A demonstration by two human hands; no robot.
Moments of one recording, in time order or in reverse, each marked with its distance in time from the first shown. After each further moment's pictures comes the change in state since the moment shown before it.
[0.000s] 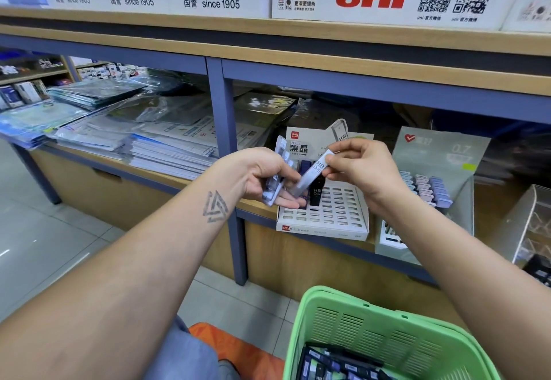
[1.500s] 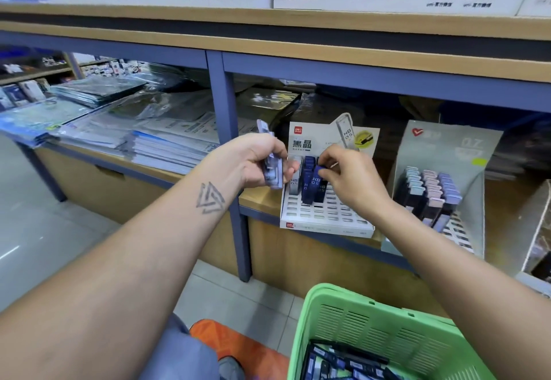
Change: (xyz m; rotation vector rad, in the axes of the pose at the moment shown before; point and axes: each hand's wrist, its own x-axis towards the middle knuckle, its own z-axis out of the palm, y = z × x) left_hand -0.006 0.009 -0.003 -0.307 0.190 0.095; right_hand 0.007 0.032 0.013 -0.780 -0.038 -0.357
